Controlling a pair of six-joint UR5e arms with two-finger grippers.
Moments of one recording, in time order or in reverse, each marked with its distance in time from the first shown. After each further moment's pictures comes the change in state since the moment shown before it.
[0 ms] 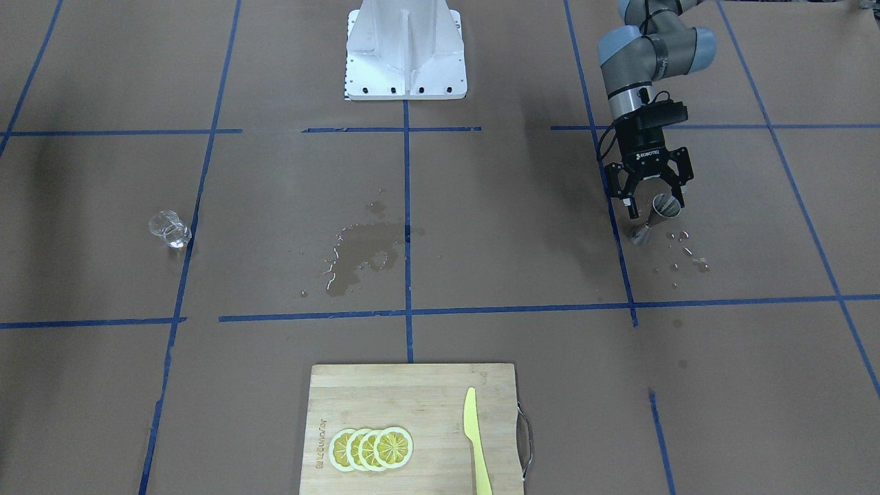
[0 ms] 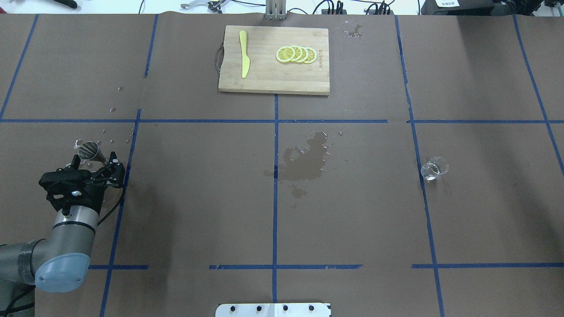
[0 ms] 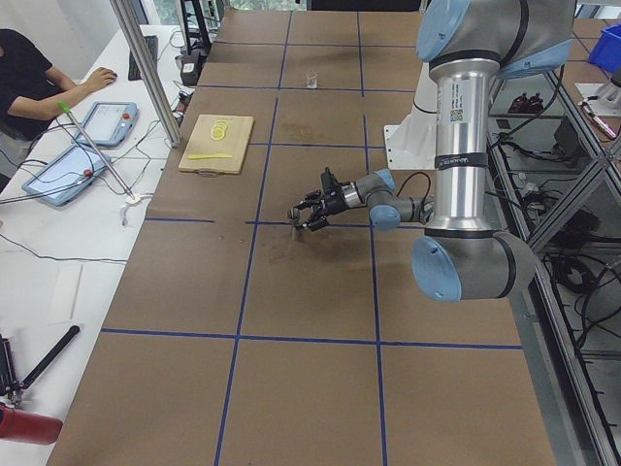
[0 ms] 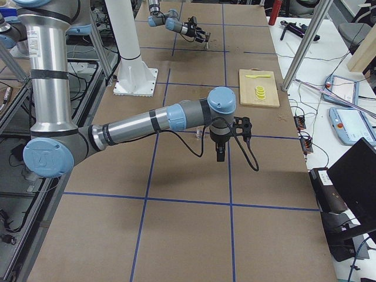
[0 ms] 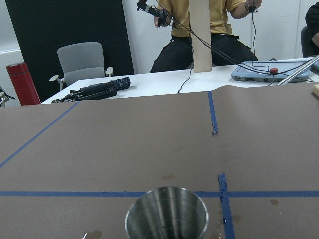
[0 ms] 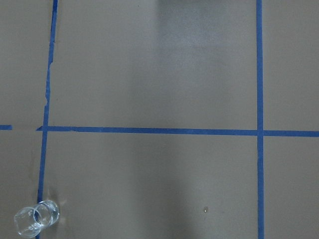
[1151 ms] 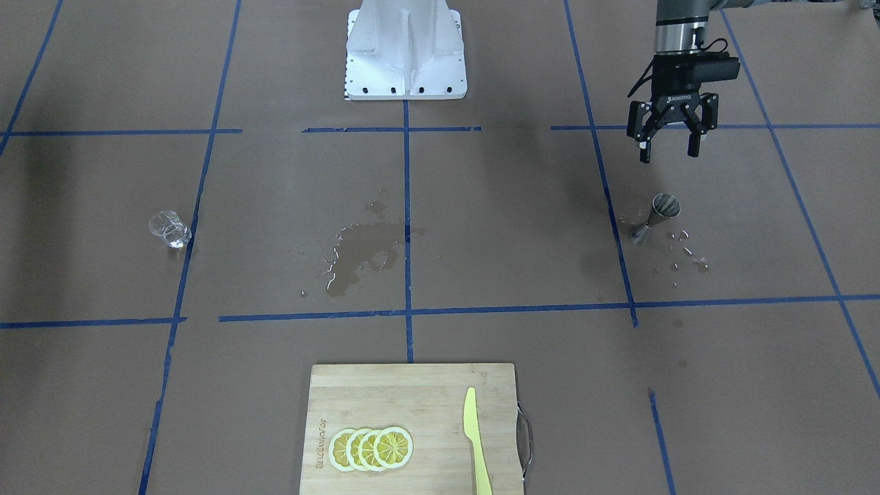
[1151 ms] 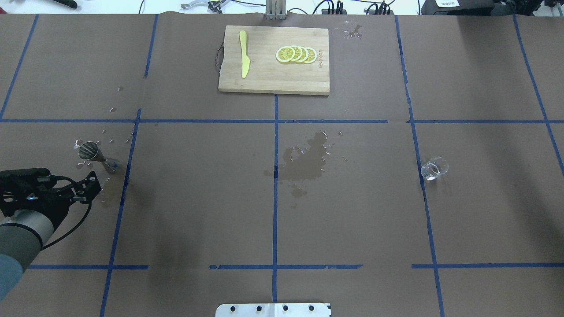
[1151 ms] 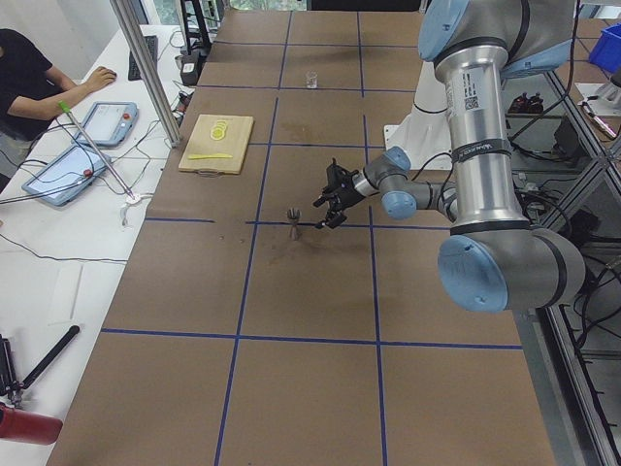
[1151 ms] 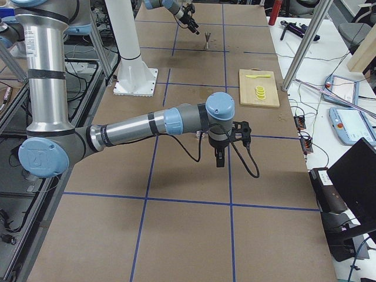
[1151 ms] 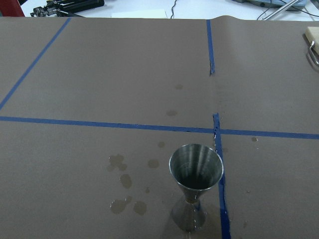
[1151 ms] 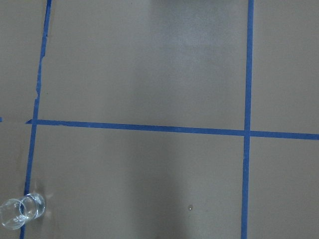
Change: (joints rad) left arm -0.009 0.206 -0.285 -0.004 -0.308 0.027; right arm 0.025 -0.011 -0.017 -0.004 0.000 -0.074
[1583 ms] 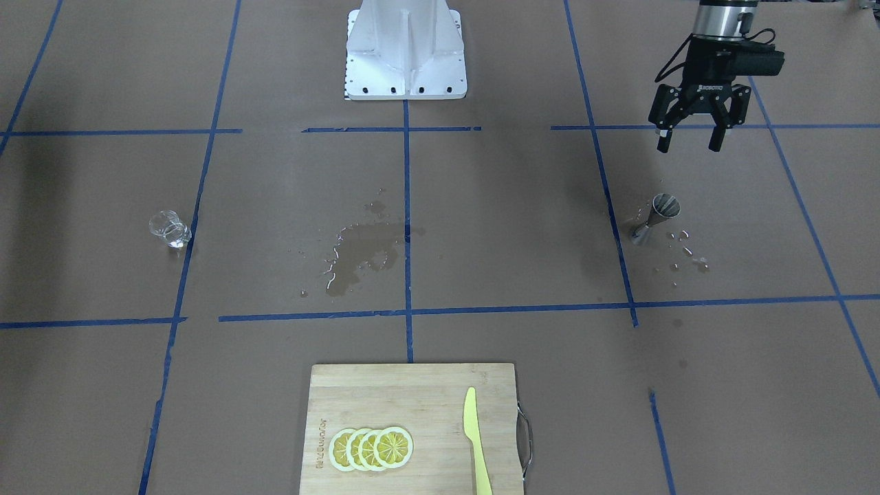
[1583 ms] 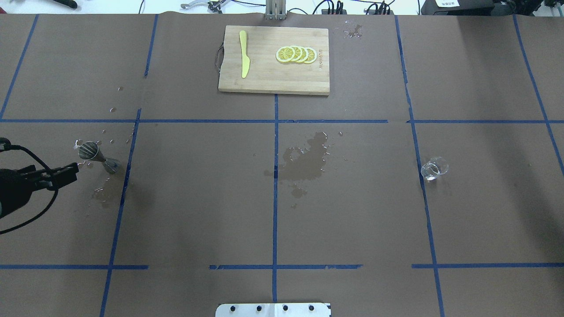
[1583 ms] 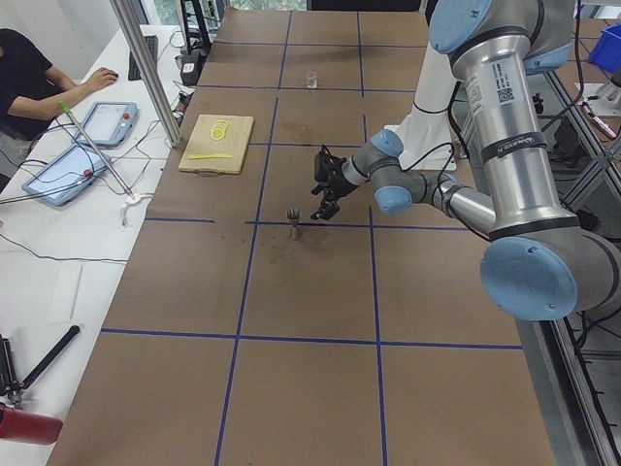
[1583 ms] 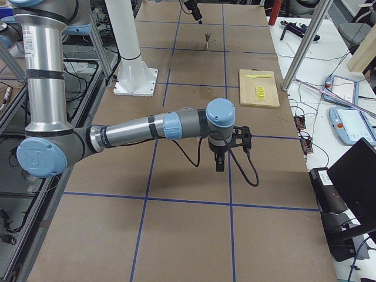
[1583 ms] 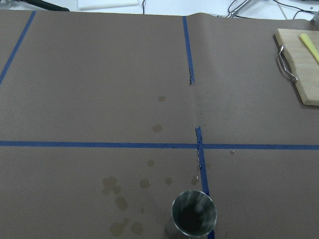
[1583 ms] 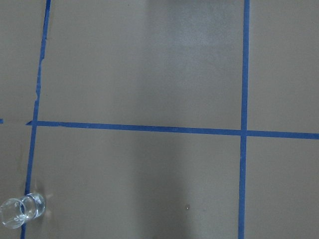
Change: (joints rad) left arm -0.154 0.104 -0.149 -0.109 -0.339 0.152; right arm 0.032 -0.002 -0.020 0.000 0.027 -0.036
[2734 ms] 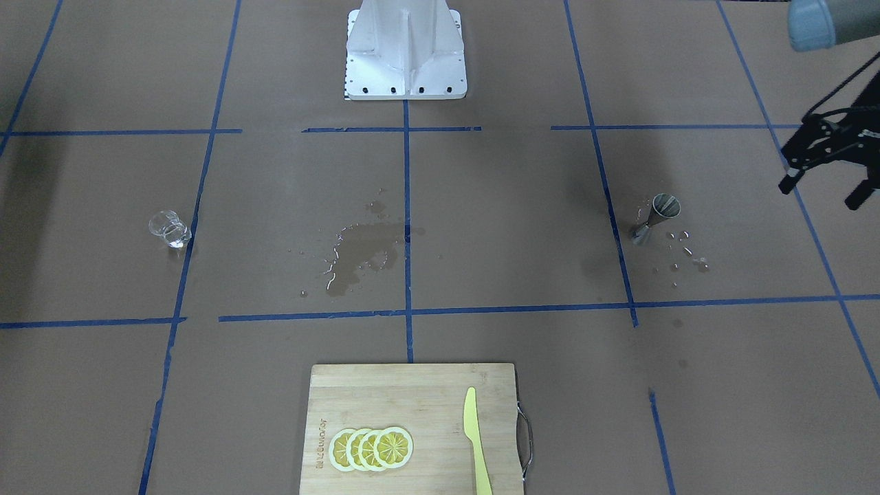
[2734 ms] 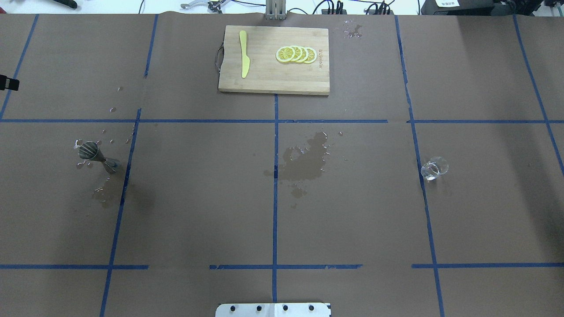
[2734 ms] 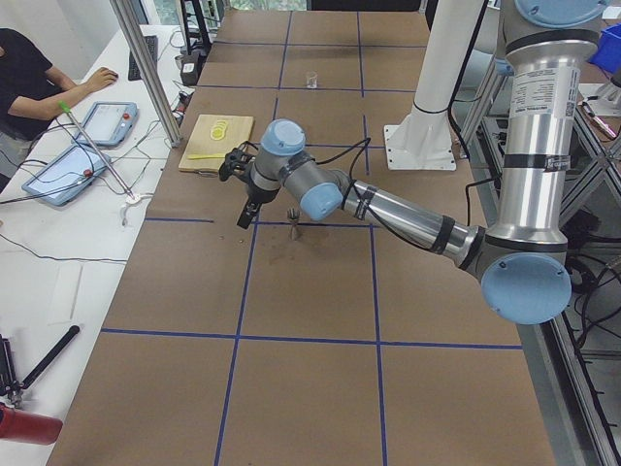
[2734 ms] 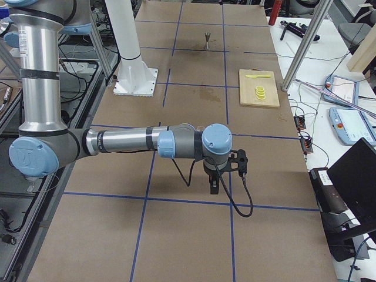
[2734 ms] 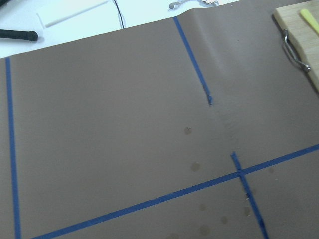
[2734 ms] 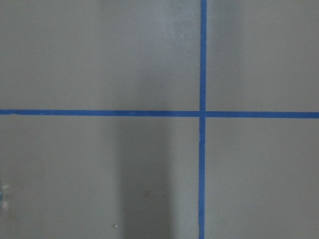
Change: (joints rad) left arm -0.804 -0.340 0.210 0.162 -0.957 0.761; right arm 0.055 -0.024 -0.105 0.003 0.008 -0.094
